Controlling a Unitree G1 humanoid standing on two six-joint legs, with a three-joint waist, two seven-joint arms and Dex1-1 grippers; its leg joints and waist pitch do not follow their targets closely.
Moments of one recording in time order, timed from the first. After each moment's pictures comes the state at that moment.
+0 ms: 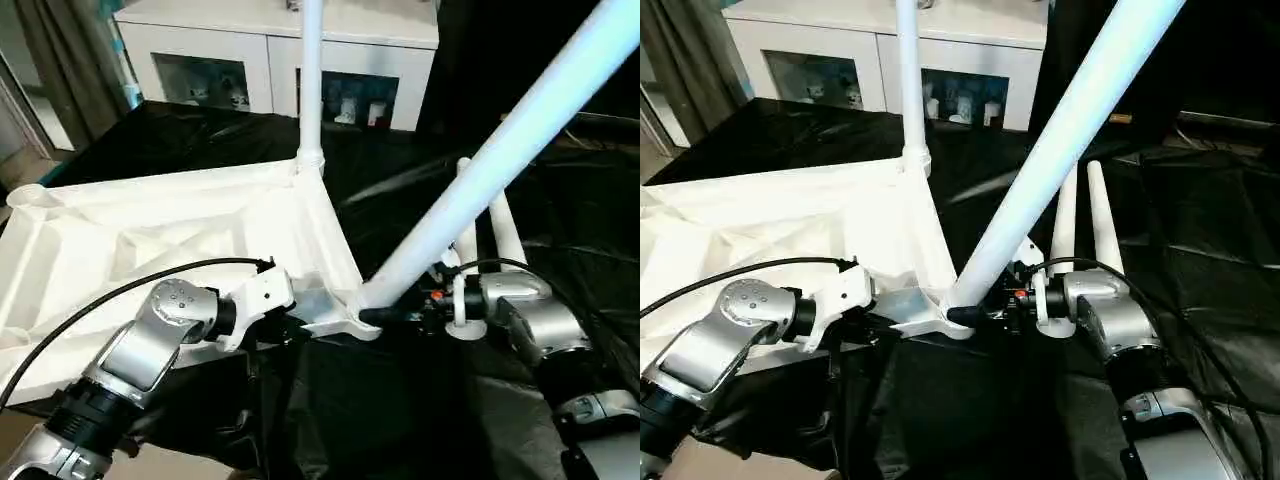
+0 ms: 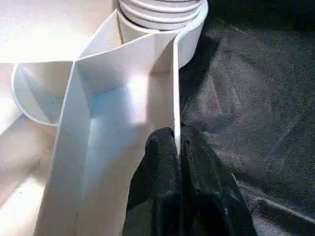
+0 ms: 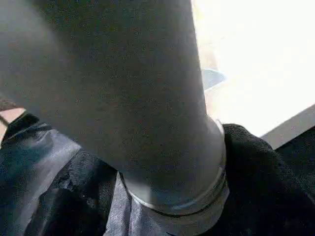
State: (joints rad) left arm -0.39 0.53 -0.37 0.10 -0.04 0.37 -1.09; right arm -0.56 -0.40 0.18 0.63 0.22 0.15 1.36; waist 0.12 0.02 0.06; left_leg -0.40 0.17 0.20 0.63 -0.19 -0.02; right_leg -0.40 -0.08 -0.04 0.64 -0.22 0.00
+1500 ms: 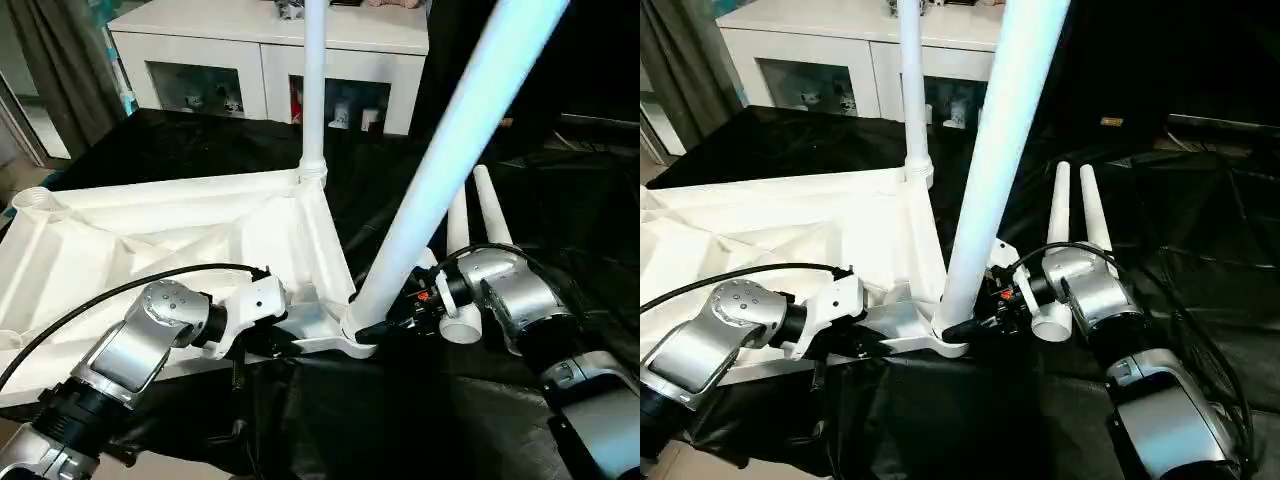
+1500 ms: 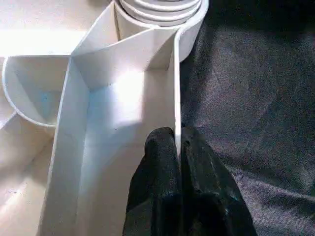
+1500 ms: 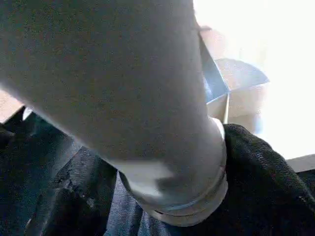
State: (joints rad) left arm -0.39 0.57 -0.39 0.09 -0.05 0.40 -1.19; right arm -0.72 -0.36 0.31 0.80 0.10 0.08 1.54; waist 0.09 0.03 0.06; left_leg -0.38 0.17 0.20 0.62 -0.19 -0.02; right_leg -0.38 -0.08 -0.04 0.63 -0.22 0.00
